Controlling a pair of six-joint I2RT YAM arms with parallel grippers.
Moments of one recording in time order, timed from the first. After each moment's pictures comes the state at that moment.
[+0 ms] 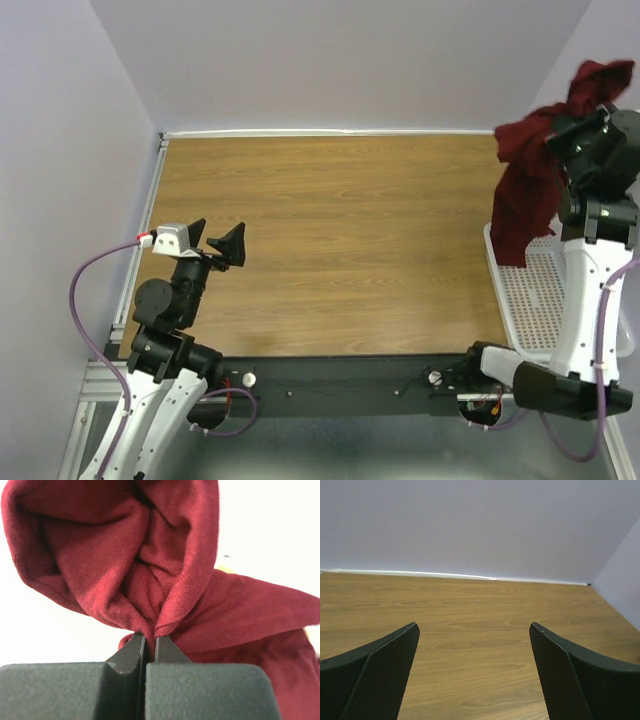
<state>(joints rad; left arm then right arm) -0.34 0.29 0.52 -0.02 -0.11 -0.23 -0.26 1.13 1.52 -0.50 0.16 0.59</state>
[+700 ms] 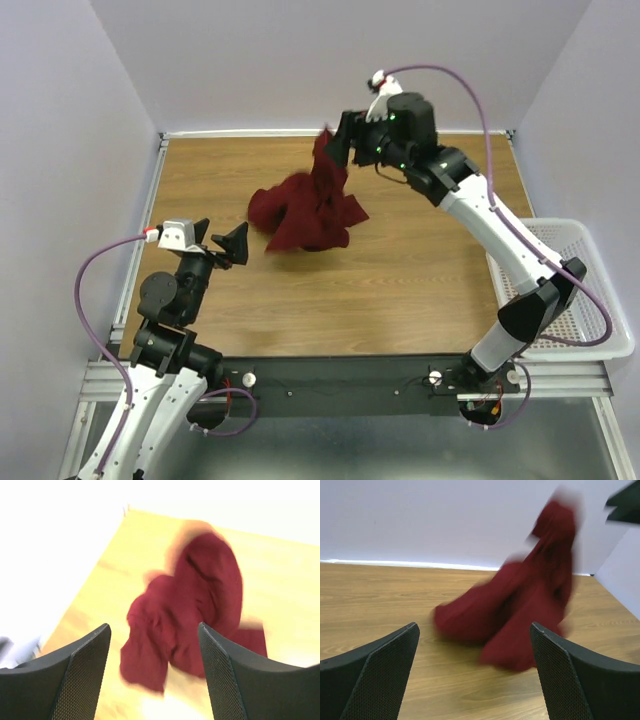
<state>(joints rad) -0.34 0.34 0.52 -0.03 -0.10 -0.23 0.62 1.64 1.86 -0.47 -0.03 0.34</state>
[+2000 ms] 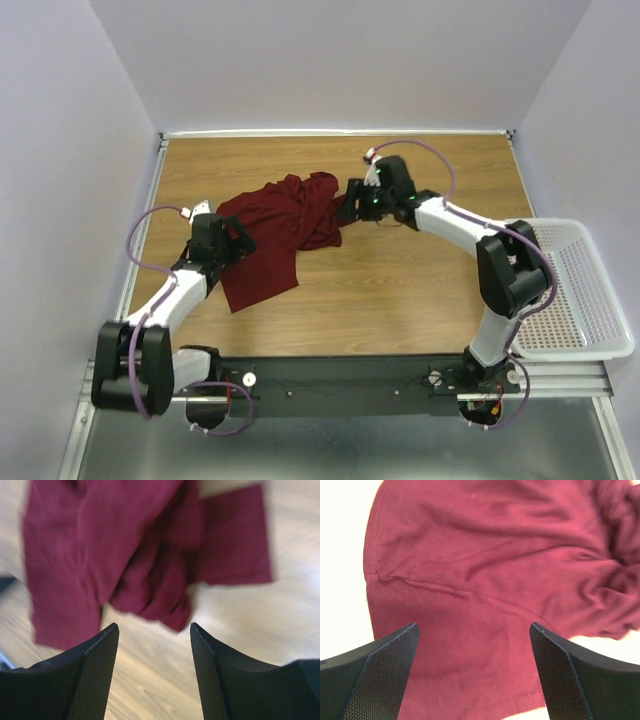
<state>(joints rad) -0.13 1.15 0.53 -0.06 -0.07 -0.60 0.54 1.81 1.24 -0.15 -0.26 0.43</state>
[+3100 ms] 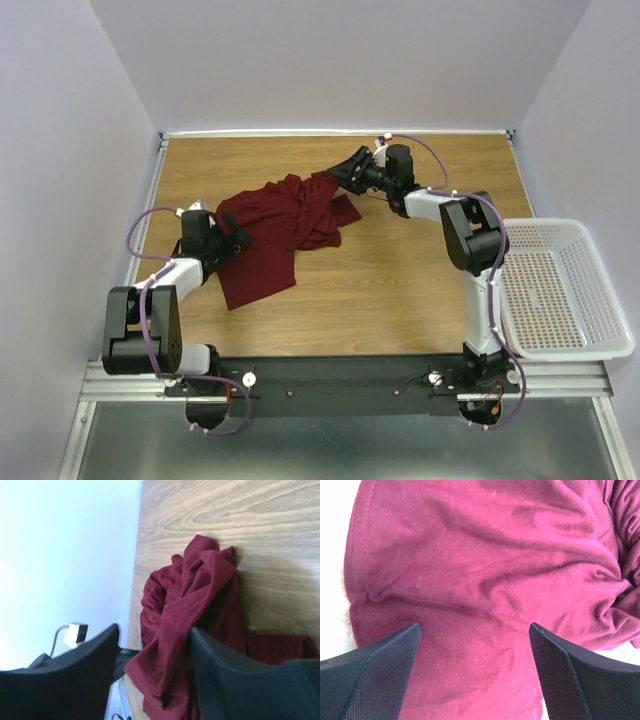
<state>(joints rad) 0.03 1.40 0.56 0.09 0.17 -0.62 0.36 2.23 1.44 0.56 -0.57 1.08</state>
